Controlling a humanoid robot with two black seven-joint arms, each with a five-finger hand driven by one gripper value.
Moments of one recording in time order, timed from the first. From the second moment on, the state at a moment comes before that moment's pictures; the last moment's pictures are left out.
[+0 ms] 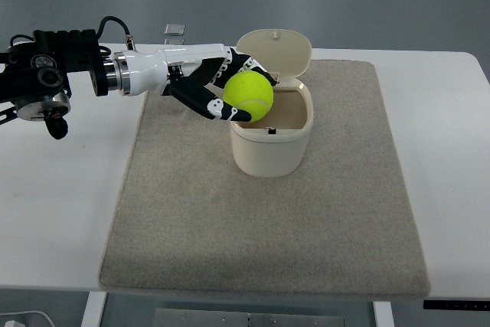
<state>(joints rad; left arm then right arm) -1.32 0.72 0.04 -1.44 0.49 -0.21 -0.23 0.01 0.00 -0.05 0.23 0.04 -0.08 0.14</state>
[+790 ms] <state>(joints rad) -1.32 0.72 0.04 -1.45 0.48 -0.16 -0.23 0.01 0.00 -0.05 0.23 0.04 -0.08 0.14</state>
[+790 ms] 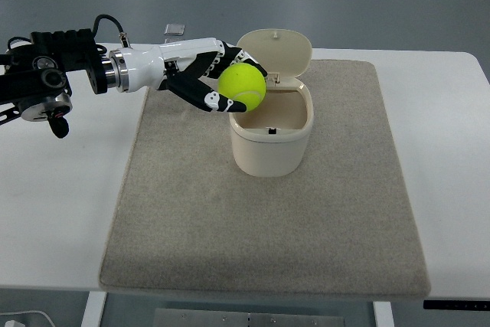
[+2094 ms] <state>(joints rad) -1.32 0.75 0.04 -1.44 0.47 -0.16 -0.23 0.01 0.00 -0.05 0.23 0.04 -0.08 0.14</state>
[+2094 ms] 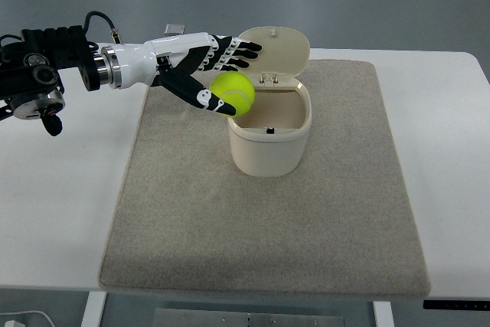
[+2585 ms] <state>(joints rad) -1.33 0.74 0.02 -1.47 0.47 -0.16 -0.23 0.01 0.00 -0.05 0.23 0.04 -0.08 0.14</state>
